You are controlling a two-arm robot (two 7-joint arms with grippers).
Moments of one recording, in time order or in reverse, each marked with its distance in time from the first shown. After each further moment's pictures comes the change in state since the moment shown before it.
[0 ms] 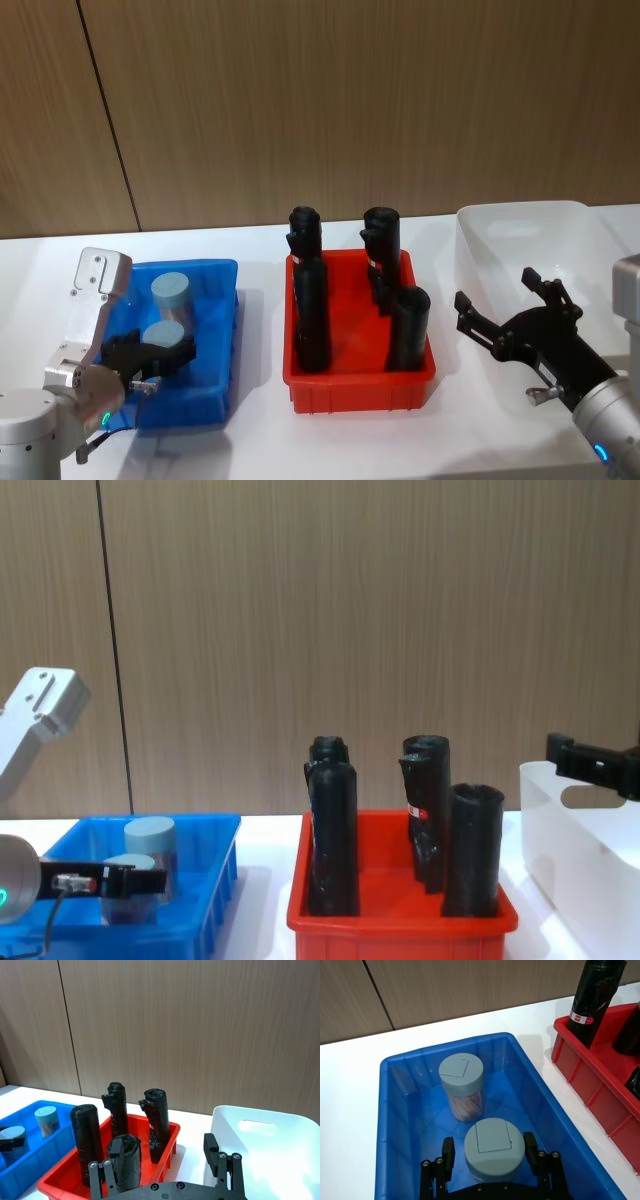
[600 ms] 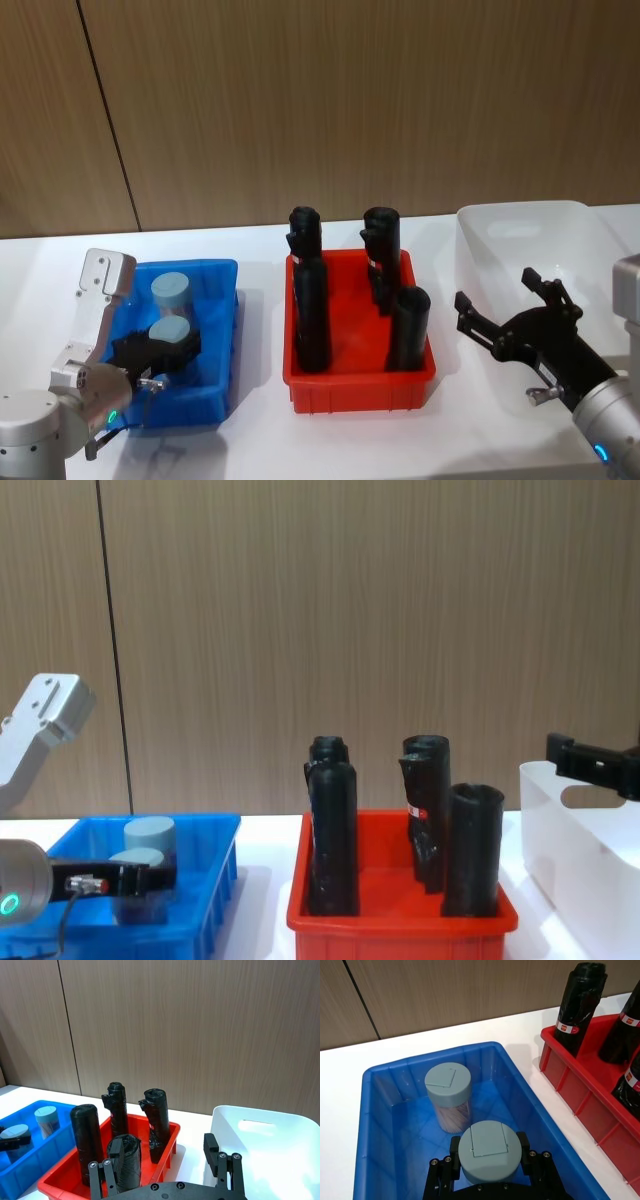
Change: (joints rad) left arm -0.030 -0.019 0.003 0.081 0.002 -0.079 -0.075; right arm 0.000 0.000 0.000 0.000 0.000 0.000 0.000
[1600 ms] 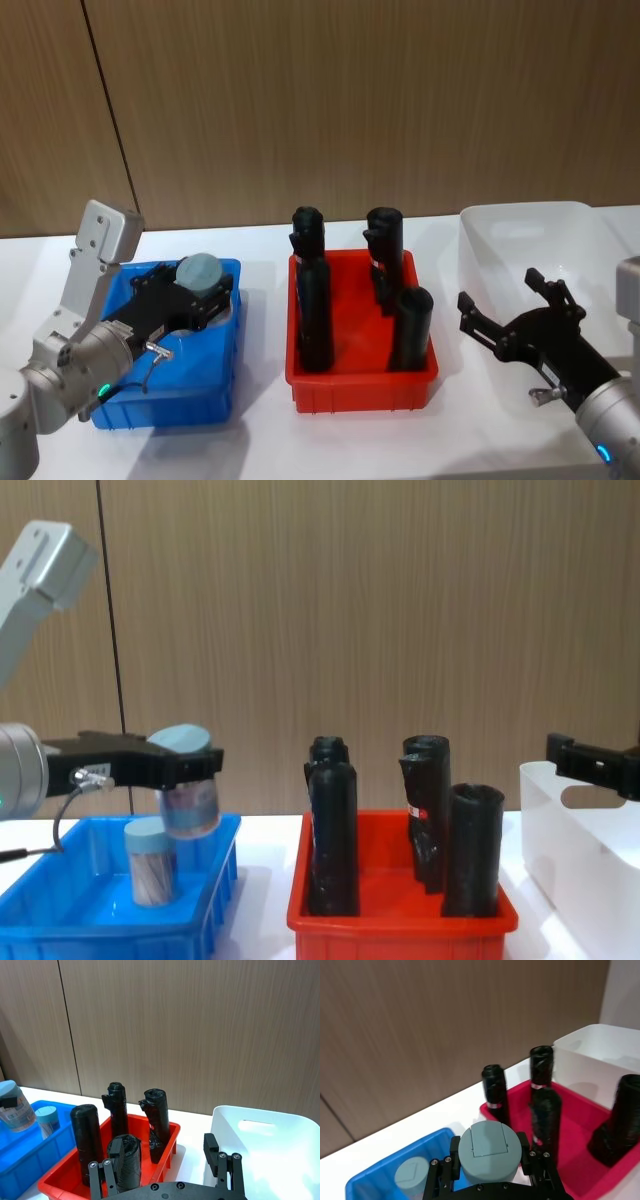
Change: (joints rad) left arm 0.088 0.091 -0.025 -0.306 0.061 -0.093 -0.168; right arm 0.000 0.000 0.000 0.000 0.000 0.000 0.000
